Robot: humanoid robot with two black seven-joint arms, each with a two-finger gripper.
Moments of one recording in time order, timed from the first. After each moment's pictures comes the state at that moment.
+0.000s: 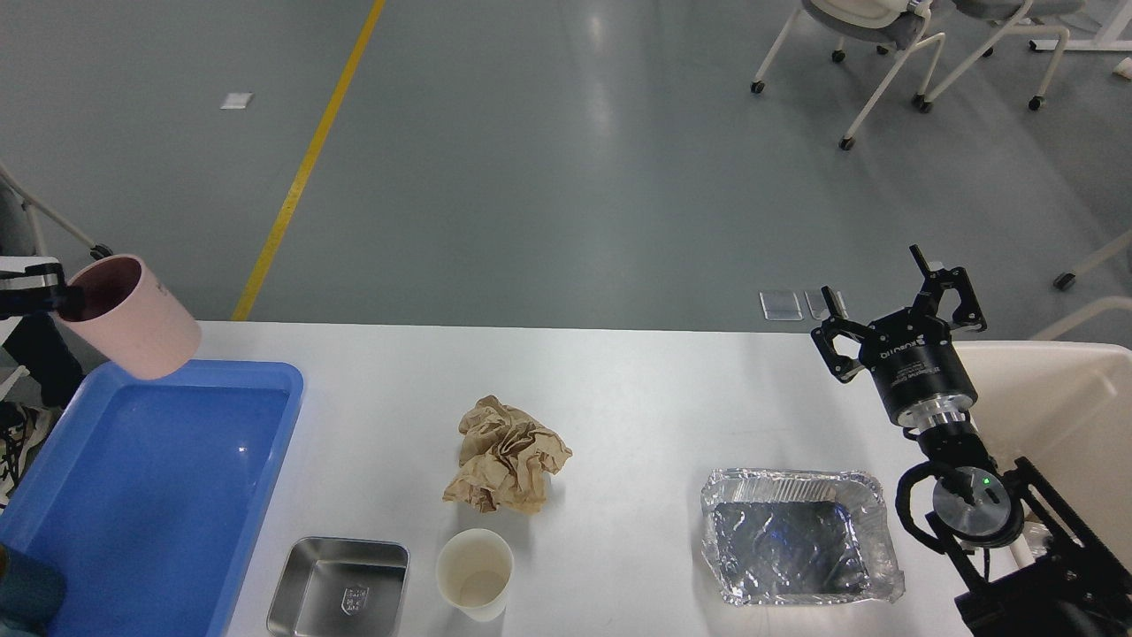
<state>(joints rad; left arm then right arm) -0.99 1.23 -0.34 -1.34 1.07 -0.62 0.20 0.21 -0.22 1.36 1.21 -0.14 0.25 0.21</state>
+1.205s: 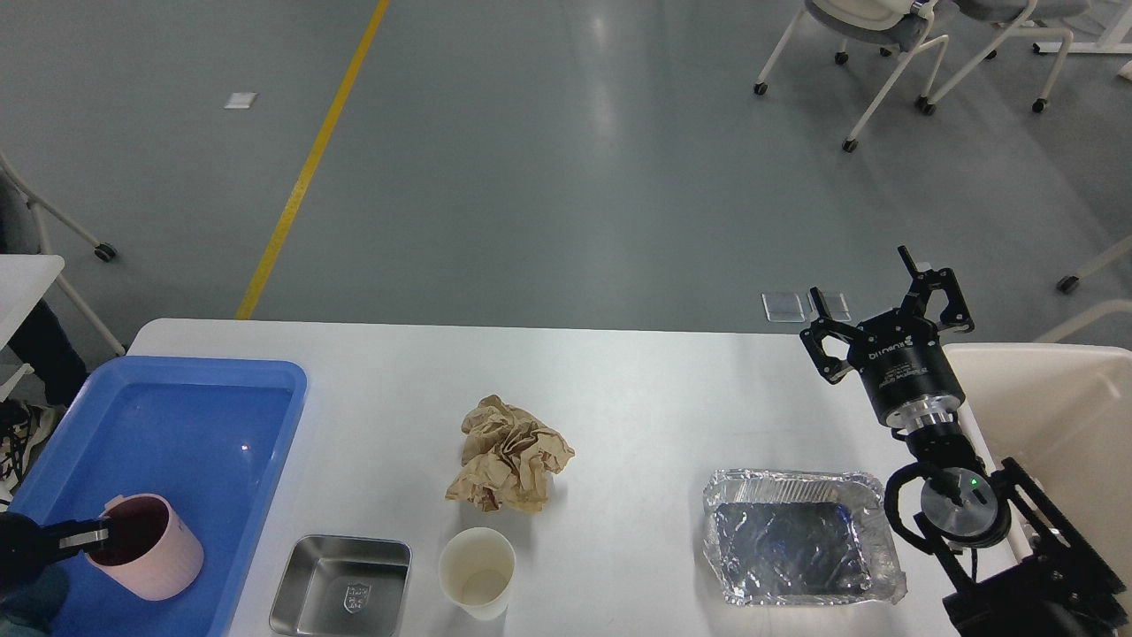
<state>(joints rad) -0.44 1.09 -0.24 -1.34 1.26 -0.12 0.15 0.21 -0.19 1.36 1.21 -0.15 0.25 0.21</state>
